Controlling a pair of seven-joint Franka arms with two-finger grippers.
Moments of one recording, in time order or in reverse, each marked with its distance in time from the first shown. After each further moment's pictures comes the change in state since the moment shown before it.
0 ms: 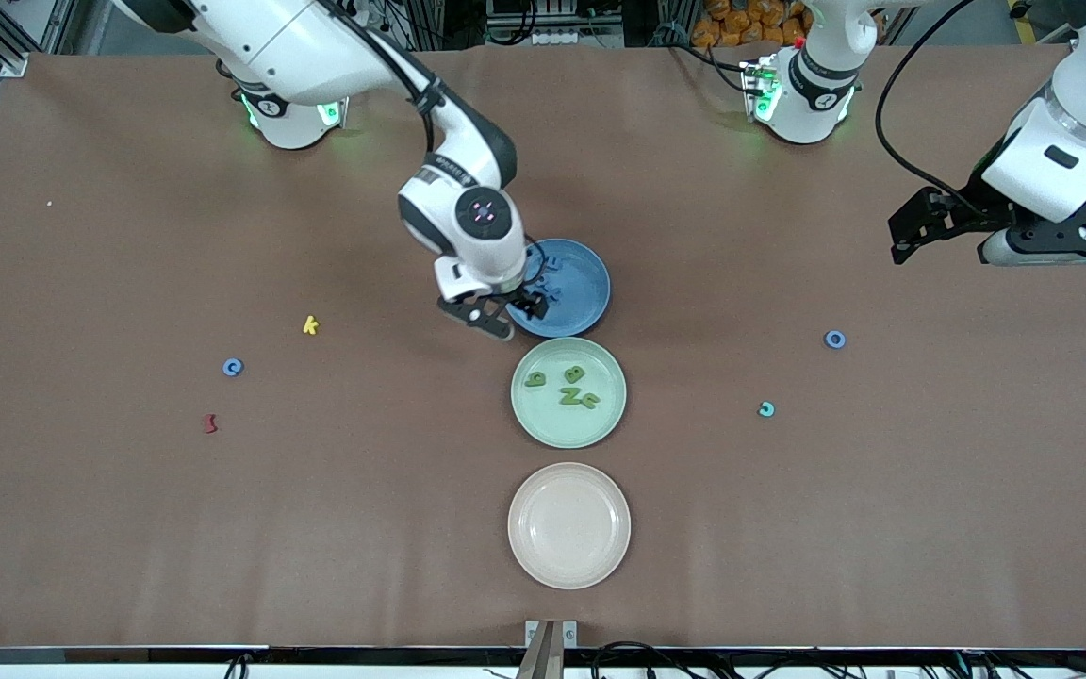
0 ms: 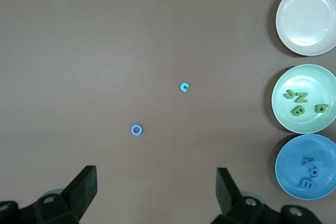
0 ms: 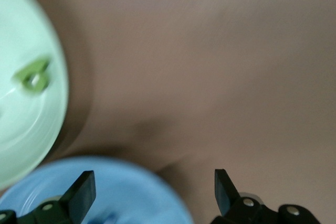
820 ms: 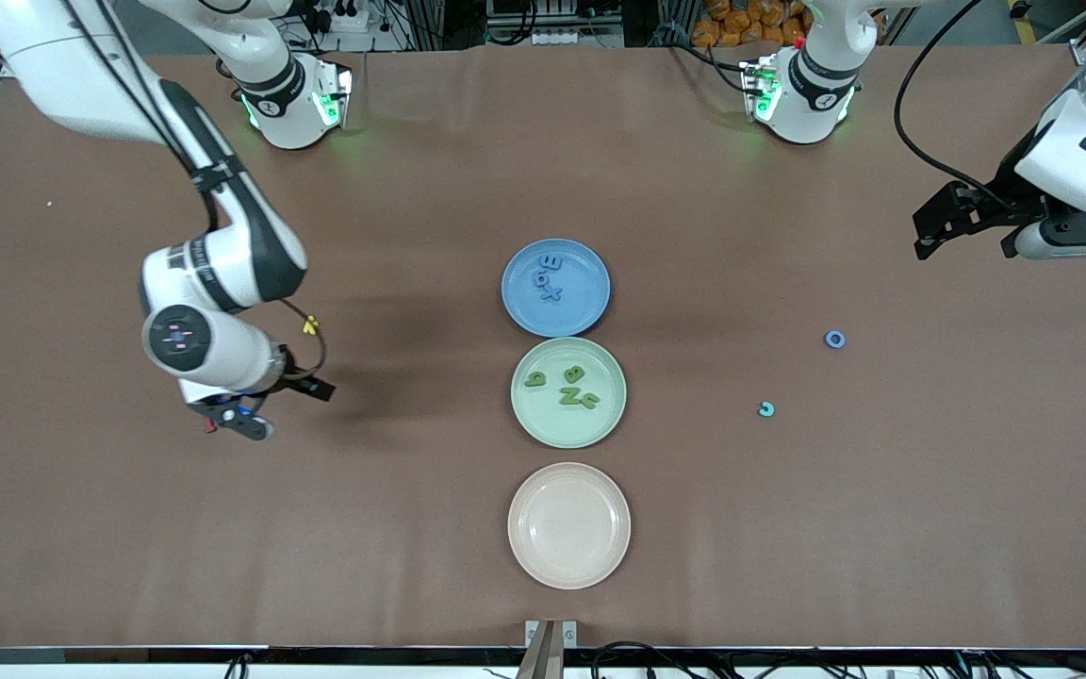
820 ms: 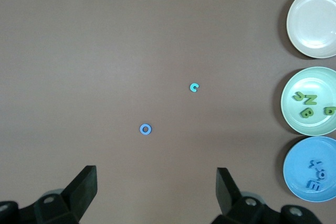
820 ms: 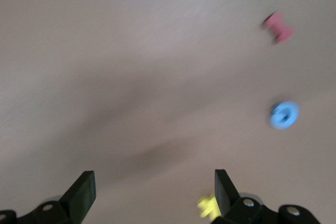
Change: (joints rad) left arm -0.010 -0.022 0.055 -0.019 0.000 0.000 0.028; right arm -0.560 -0.109 -0.011 -0.037 -0.014 -0.141 -0.589
